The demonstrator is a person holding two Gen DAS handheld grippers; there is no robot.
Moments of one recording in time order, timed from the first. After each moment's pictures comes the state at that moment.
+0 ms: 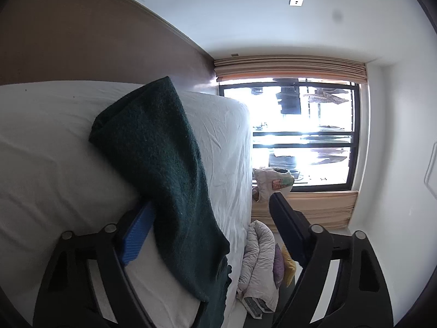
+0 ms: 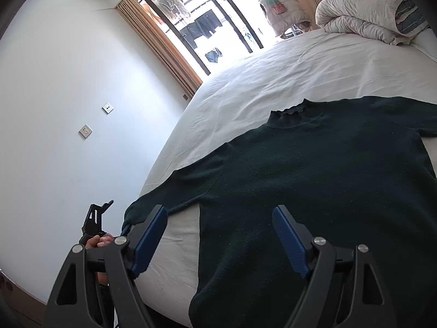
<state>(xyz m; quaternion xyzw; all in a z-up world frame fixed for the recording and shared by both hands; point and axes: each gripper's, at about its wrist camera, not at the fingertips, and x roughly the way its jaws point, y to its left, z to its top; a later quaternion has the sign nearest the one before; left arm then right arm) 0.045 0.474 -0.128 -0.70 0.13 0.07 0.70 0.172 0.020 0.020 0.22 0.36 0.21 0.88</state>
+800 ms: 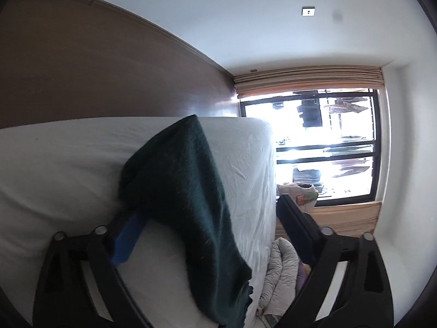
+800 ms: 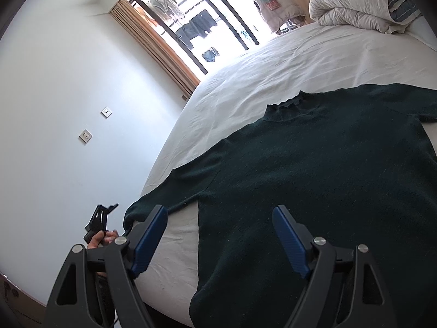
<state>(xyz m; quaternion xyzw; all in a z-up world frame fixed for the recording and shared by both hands) 0.090 0.528 -0.127 -0.68 0.14 0.15 0.71 0.173 0.015 0.007 0.24 0.37 0.20 0.88</state>
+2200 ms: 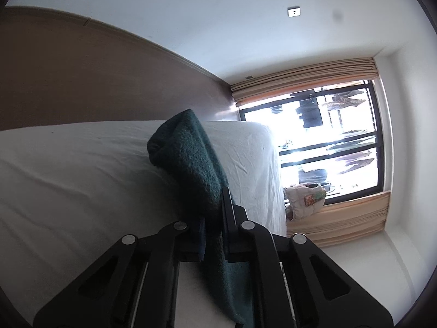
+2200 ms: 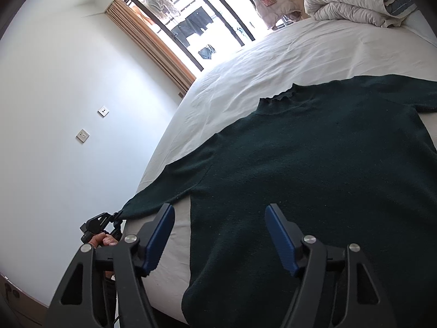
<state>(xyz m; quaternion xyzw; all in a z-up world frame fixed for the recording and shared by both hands) 0.076 0.491 -0.092 -0.62 0.13 0.18 0.75 0.172 0.006 -0.009 0.24 0.38 0.20 0.87</state>
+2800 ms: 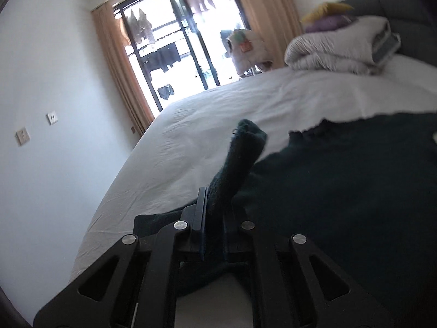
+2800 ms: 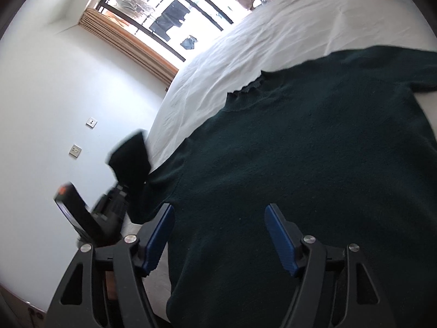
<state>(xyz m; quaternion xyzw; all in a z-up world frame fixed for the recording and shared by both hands) 0.209 0.098 -0.012 0.18 0.25 0.06 0.95 0.234 -0.055 -0.043 0.31 0.43 0.20 0.83</state>
